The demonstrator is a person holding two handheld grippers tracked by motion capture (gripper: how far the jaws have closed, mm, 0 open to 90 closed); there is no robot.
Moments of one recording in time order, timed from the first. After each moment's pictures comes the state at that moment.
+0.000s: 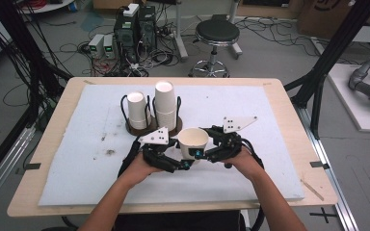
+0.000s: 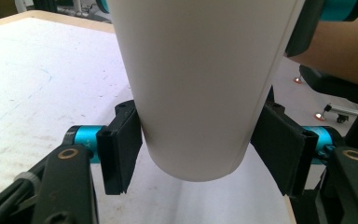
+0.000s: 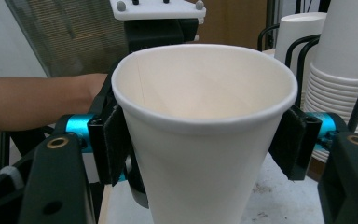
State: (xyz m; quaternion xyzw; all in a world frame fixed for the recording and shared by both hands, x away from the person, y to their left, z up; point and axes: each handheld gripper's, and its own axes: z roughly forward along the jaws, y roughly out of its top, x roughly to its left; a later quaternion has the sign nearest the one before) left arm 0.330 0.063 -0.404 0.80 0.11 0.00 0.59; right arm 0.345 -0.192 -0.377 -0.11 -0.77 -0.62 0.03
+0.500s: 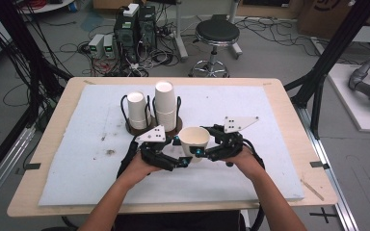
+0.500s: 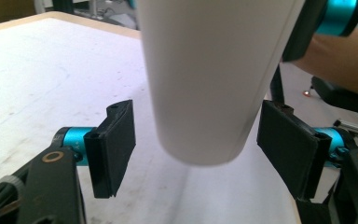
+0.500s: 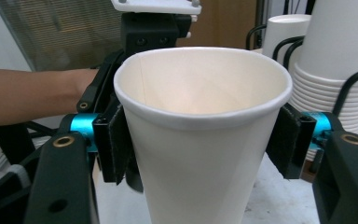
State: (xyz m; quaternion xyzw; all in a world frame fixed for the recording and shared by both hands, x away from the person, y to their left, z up) left arm 0.332 0.074 -0.406 0.79 0.16 0.01 0.60; right arm 0.346 -0.197 -0.376 -0.11 -0.78 -0.62 0.00
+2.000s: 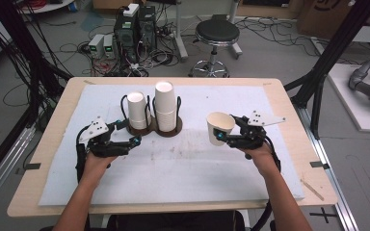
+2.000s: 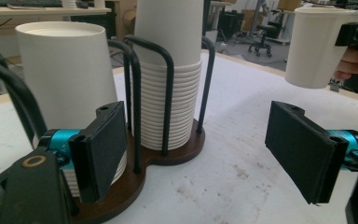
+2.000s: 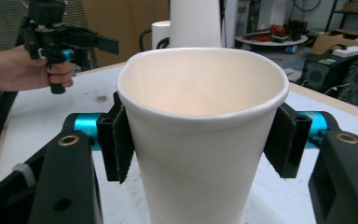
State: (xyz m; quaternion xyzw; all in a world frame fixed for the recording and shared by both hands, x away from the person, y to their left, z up) left arm 0.331 0.205 -0.406 0.70 0.31 0.20 0.61; right arm 0.361 -0.260 -0.380 -0.22 -0.75 -0.60 -0.14
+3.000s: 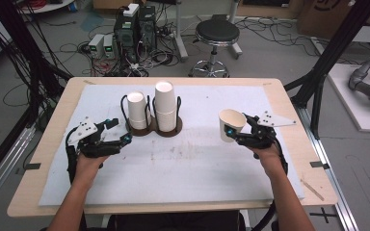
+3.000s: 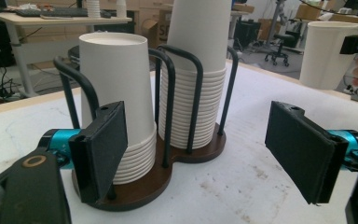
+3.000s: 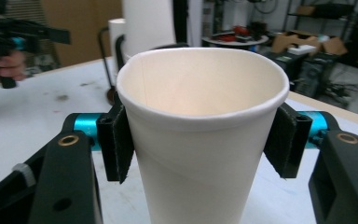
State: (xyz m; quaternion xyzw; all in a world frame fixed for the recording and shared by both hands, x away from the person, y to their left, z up) left arm 0.326 0.226 -0.404 0.68 0.33 0.23 0.61; right arm 0.360 -0.288 -0.385 -0.27 -0.74 -0.59 -0.19
